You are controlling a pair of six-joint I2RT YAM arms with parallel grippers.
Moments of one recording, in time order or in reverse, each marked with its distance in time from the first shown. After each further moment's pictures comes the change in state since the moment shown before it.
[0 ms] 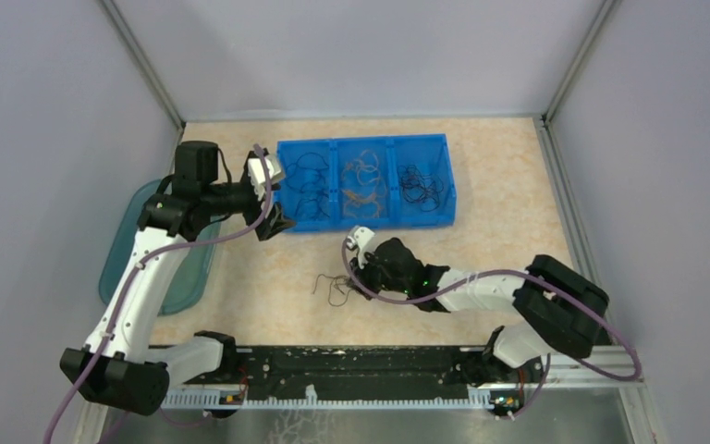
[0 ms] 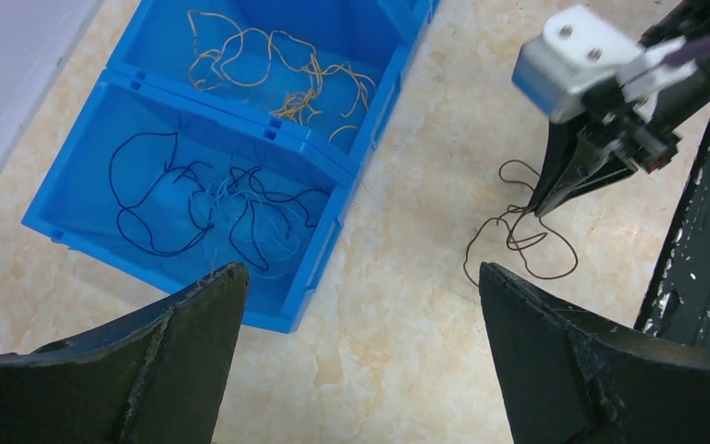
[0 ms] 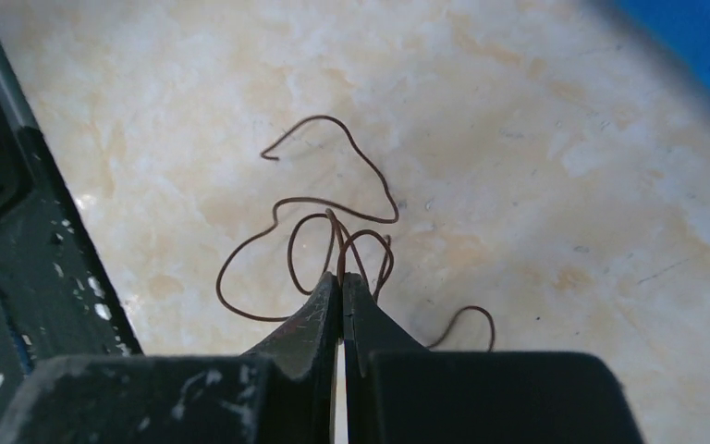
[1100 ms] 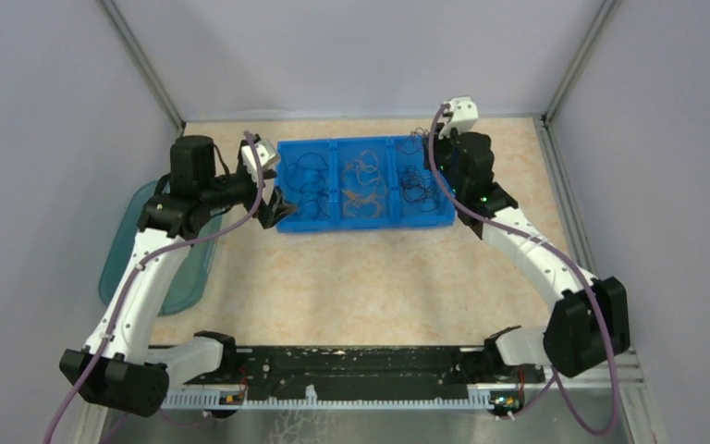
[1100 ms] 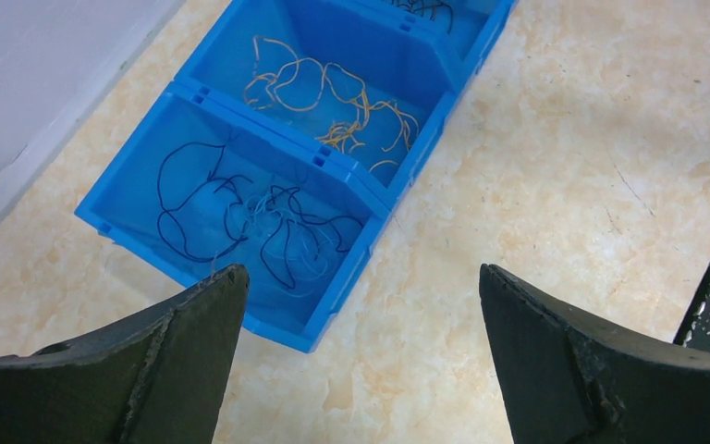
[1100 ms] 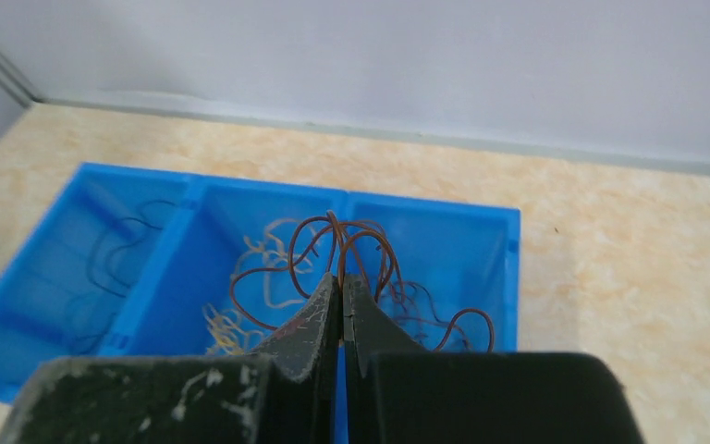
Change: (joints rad) left arm 0.000 -0.005 0.000 0.129 -0.056 -0.155; right arm -0.597 -0.184 0.484 -0.195 0.203 -0.068
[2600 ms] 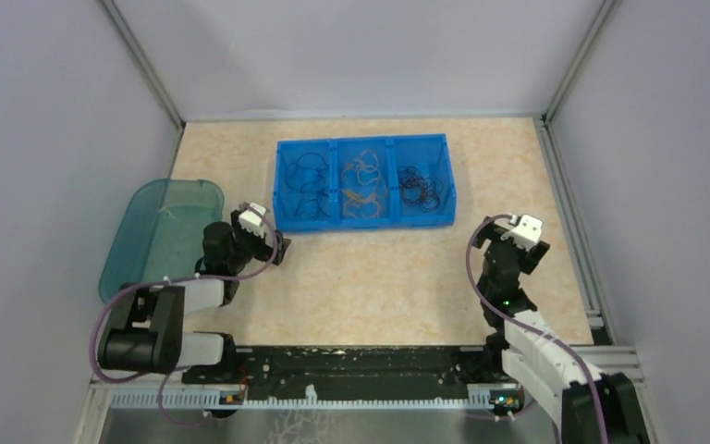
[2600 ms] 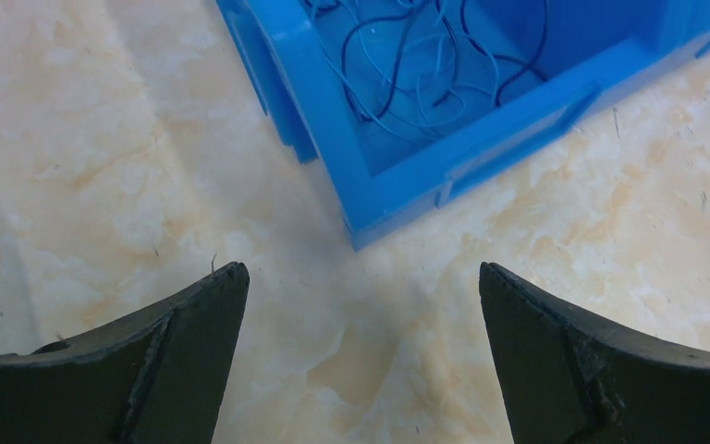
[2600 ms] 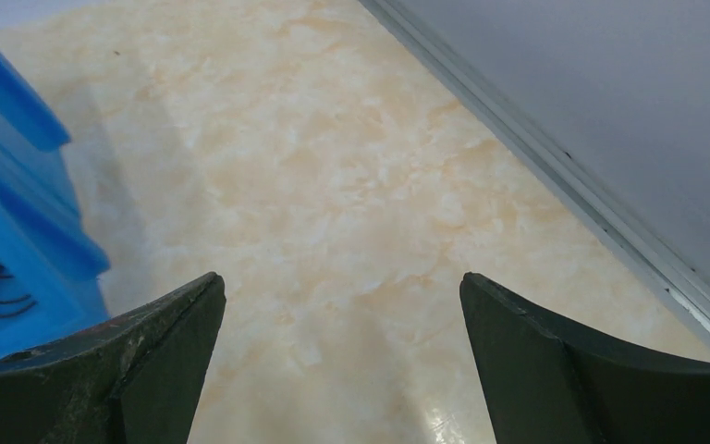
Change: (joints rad) left arm 0.134 0.156 -0.994 1.293 -0.289 -0.294; right arm -0.144 -0.589 -0.908 0.212 0.646 0.050
